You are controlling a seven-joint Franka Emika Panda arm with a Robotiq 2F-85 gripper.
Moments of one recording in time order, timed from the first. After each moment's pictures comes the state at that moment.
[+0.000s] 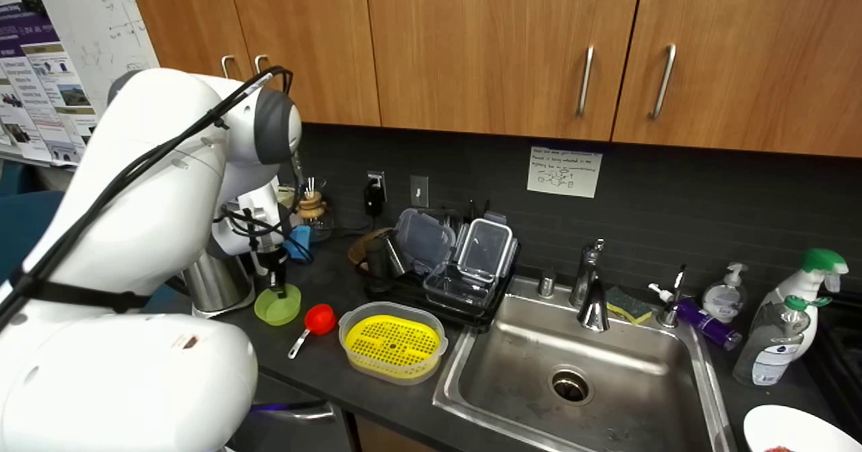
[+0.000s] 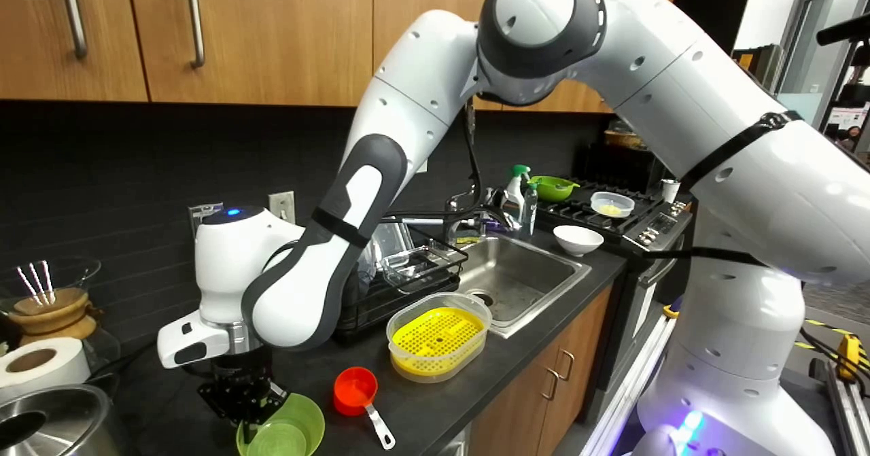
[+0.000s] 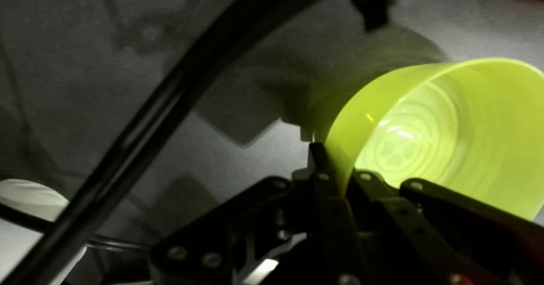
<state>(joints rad) 0.34 0.86 0.30 -1.81 -0.41 2.65 -1.29</state>
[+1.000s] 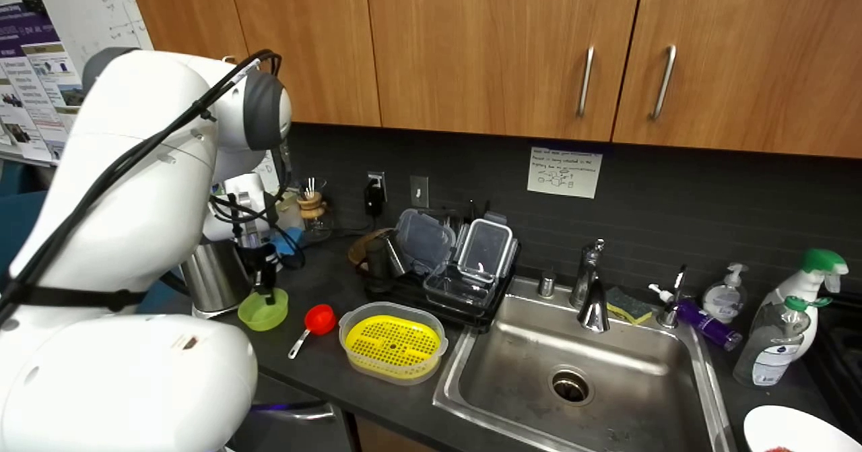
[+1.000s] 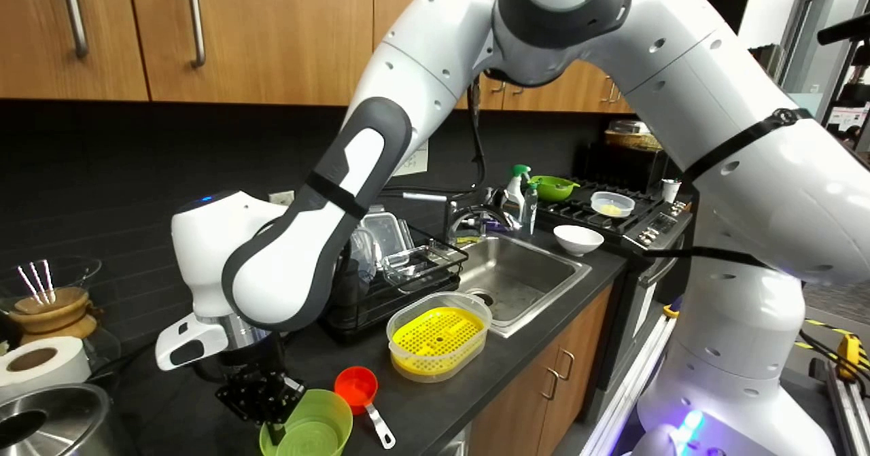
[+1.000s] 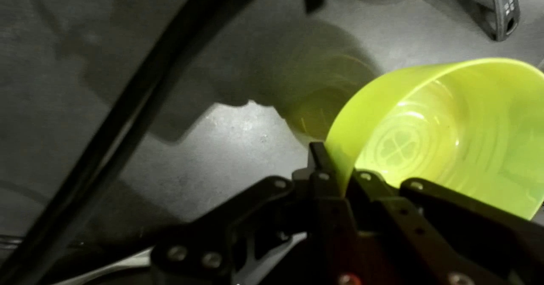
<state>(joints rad) 0.33 0.77 0.35 -1.85 -0.34 2.41 -1.24</state>
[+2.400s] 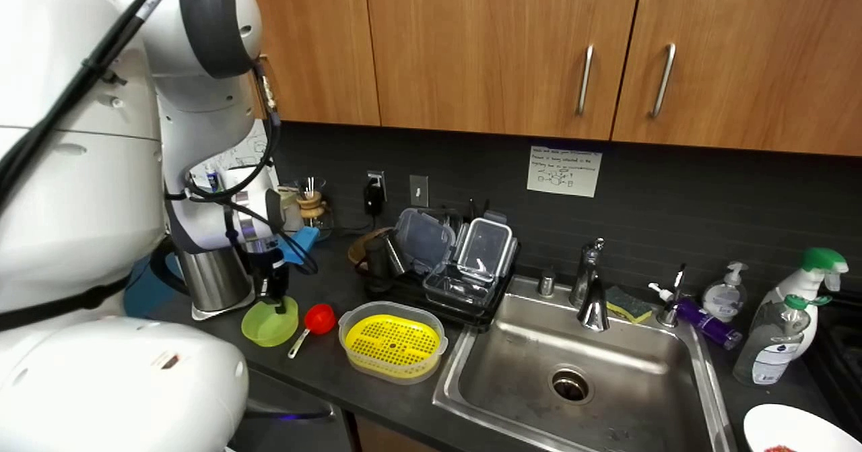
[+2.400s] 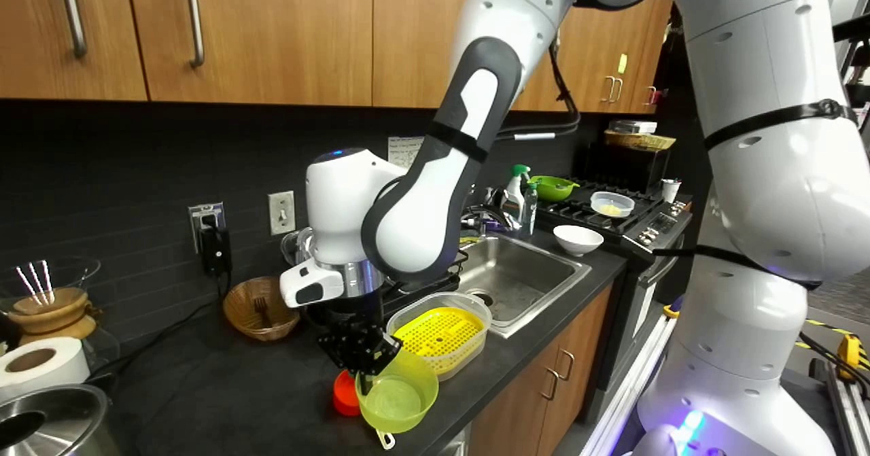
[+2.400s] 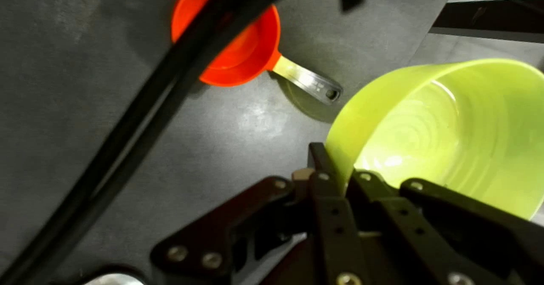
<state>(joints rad) 0.18 0.37 0.37 -2.39 -0.28 2.64 -1.22</state>
